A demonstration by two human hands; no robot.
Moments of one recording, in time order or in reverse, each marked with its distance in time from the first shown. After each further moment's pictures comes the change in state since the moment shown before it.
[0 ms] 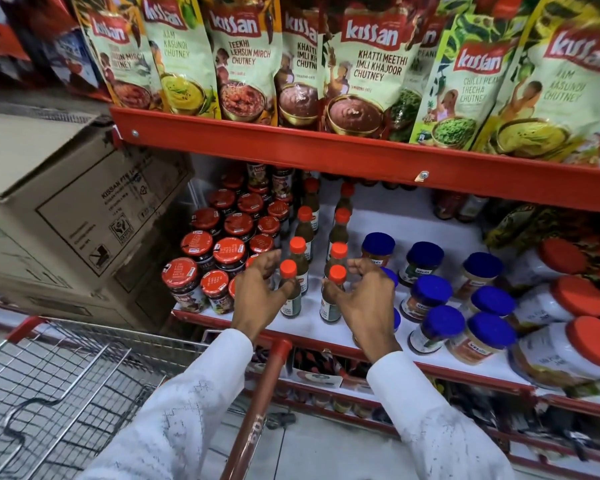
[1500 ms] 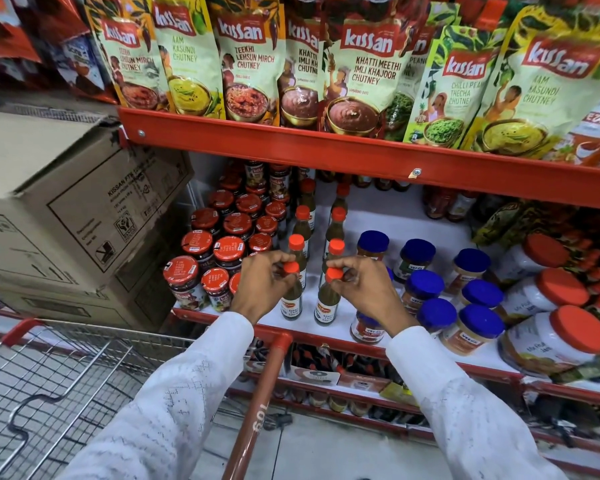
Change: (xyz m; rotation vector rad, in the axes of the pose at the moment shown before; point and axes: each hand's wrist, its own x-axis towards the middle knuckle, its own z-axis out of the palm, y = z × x) left_hand 0.009 0.006 -0.008 0.133 -0.107 0.173; right_hand 0.016 -0.002 -0.026 -0.052 -0.355 -0.222
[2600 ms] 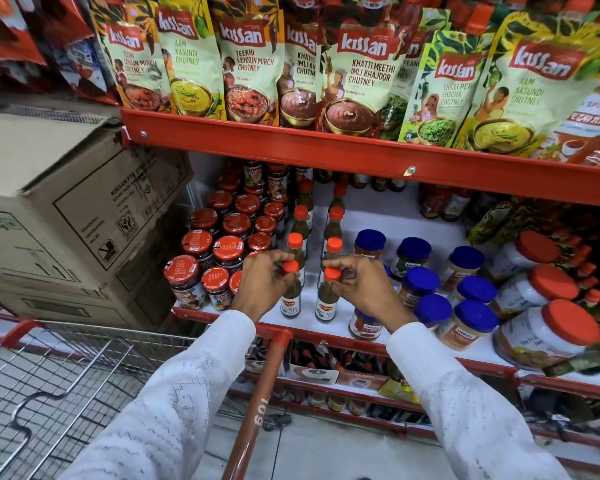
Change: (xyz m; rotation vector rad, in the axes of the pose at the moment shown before) left_hand -0.004 0.001 0.001 0.041 0.004 -0.012; right_hand -0.008 -0.001 -0.002 -0.007 -0.017 -0.073
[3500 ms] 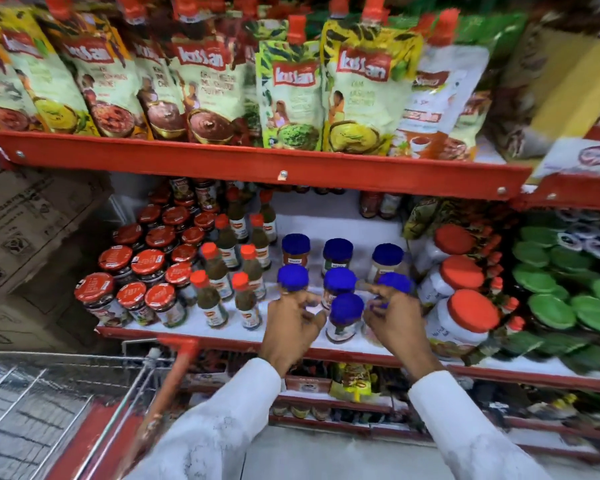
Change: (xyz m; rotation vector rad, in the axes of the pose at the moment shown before) left_hand -0.053 0.123 0.165 -0.082 -0.125 -0.088; right_hand -0.098 0.112 -0.125 -0.050 0.199 0.298
